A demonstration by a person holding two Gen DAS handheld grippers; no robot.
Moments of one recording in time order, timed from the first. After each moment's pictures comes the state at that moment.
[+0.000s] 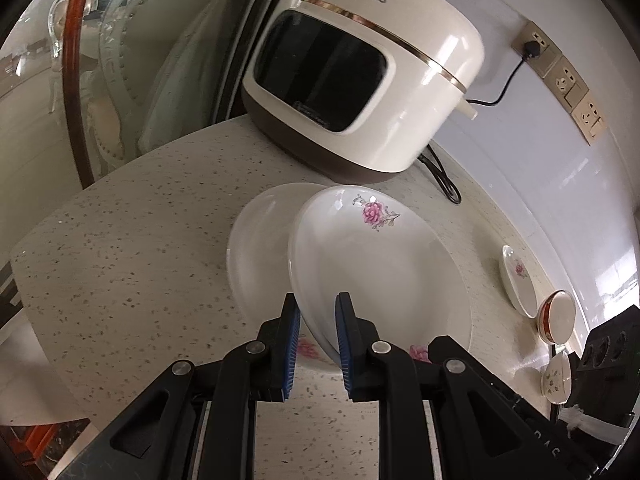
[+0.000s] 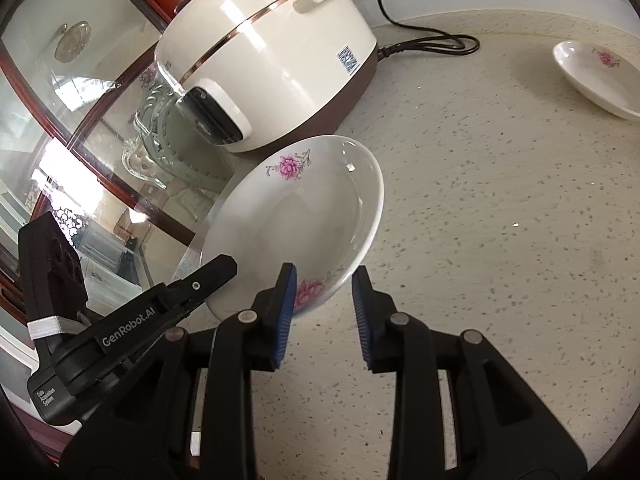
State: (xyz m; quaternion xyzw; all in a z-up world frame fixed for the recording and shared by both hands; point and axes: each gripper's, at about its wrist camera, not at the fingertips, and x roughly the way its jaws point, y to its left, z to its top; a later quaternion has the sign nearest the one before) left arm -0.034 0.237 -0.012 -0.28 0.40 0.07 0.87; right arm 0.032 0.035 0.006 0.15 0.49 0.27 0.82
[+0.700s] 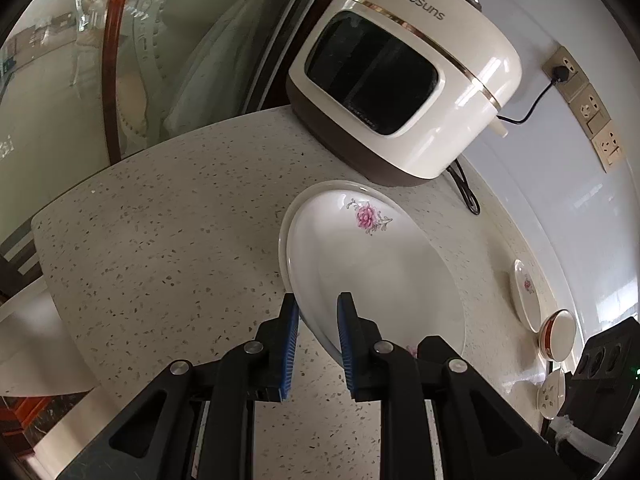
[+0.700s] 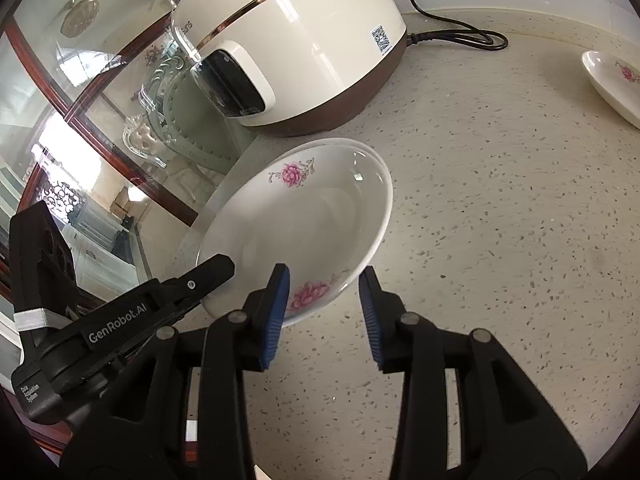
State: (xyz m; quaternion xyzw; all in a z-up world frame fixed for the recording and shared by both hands) left arm -0.050 0.248 -0.014 -0.32 0.40 0.11 0.85; right arm 0.029 0.063 0.002 0.12 0.50 0.28 0.81
